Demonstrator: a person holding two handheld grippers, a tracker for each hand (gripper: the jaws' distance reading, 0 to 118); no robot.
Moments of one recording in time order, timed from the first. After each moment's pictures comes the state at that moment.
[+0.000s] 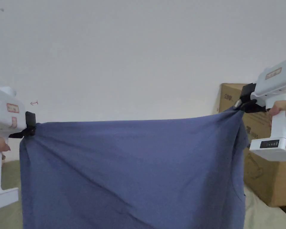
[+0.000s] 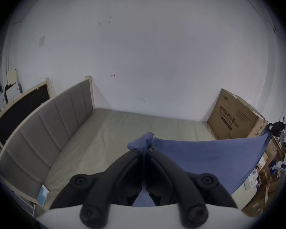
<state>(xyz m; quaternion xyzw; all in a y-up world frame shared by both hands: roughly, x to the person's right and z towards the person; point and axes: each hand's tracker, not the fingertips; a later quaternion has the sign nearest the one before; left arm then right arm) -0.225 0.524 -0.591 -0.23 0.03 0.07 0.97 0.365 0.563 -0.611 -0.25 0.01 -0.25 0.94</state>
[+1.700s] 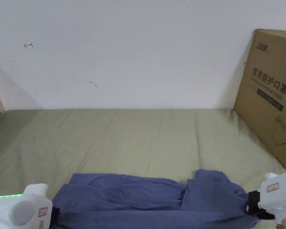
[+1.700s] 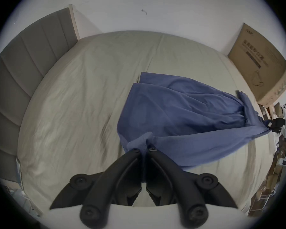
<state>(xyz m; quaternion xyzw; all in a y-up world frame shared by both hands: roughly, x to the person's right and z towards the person) -0.221 0.169 -0.623 -0.47 0.00 0.04 0.88 0.367 0.197 -0.633 -0.50 -0.05 -0.19 0.84</state>
